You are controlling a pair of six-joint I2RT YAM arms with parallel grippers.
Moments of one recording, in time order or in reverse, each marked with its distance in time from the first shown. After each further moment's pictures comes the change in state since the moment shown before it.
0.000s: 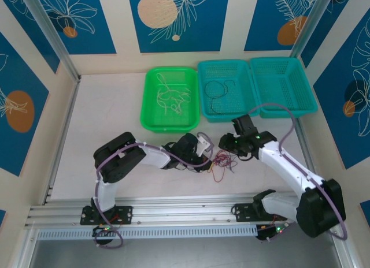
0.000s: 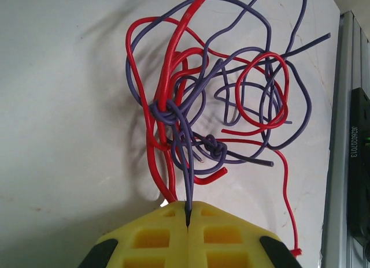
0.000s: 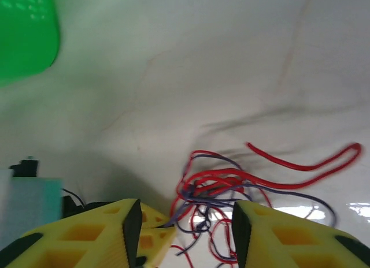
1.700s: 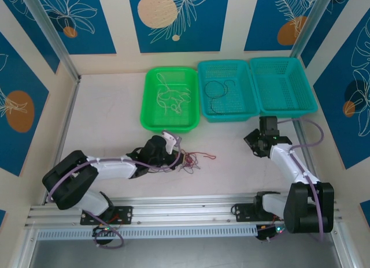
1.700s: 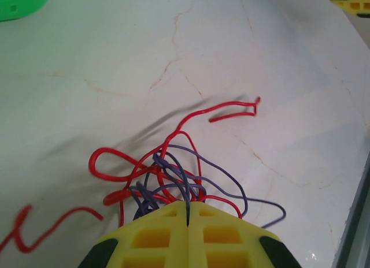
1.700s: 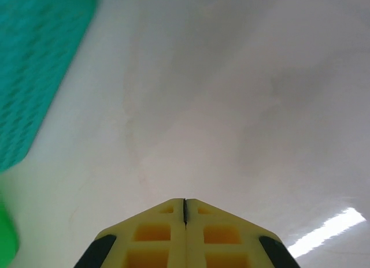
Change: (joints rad) left arm 0.132 -0.502 -0.398 -0.037 -0.238 -0.037; right arm -0.408 -0.019 -0.146 0.201 -0.066 0.135
